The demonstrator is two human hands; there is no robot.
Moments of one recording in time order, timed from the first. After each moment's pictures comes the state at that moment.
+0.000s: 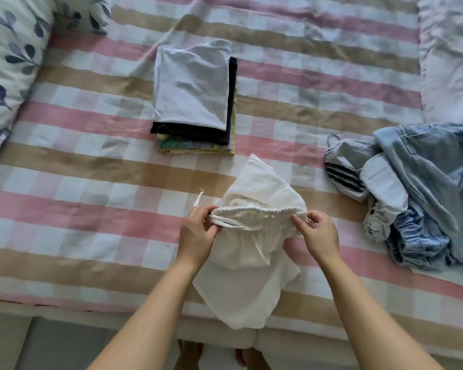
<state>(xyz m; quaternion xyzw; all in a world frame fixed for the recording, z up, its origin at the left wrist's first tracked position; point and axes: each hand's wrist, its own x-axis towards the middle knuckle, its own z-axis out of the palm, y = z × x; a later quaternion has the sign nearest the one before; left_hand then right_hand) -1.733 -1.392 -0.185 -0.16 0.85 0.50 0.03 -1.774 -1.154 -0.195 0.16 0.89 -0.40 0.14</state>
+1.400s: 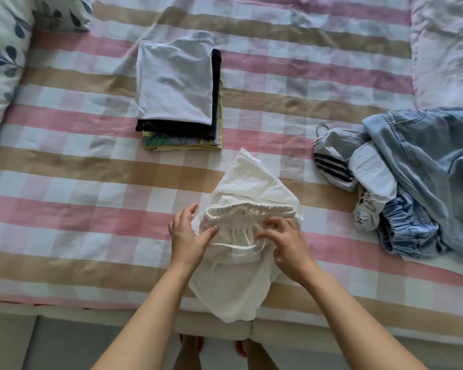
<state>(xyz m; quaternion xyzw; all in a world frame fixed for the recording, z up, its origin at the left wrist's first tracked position) -1.719 -1.376 -0.189 -0.27 0.85 0.45 0.09 -1.737 -1.159 -0.199 -0.15 0.93 -0.26 0.21</state>
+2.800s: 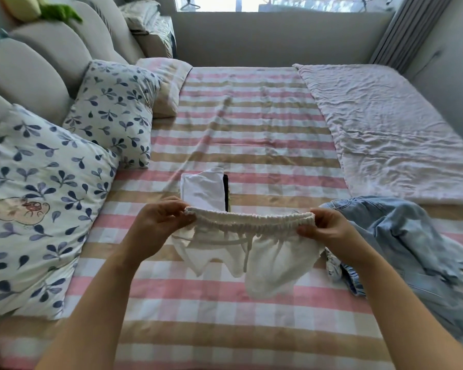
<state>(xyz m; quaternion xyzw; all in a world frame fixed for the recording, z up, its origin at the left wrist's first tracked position) -1.759 -1.482 0.146 0.07 0.80 0.60 0.02 -1.774 -1.145 0.124 -0.08 0.68 -0.70 0.18</state>
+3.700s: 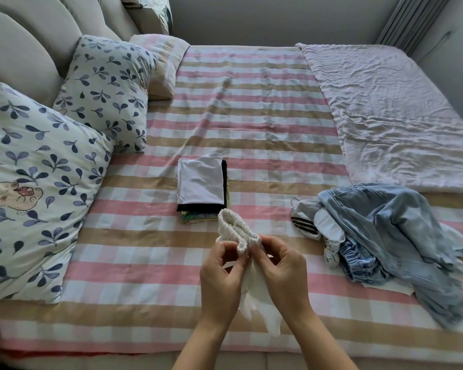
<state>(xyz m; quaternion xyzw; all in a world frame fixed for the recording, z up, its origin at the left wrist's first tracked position) -1.674 -1.353 0.098 -0.12 0.74 0.65 -0.08 -1.693 -1.246 0.098 0.02 0.77 -0.63 -0.03</state>
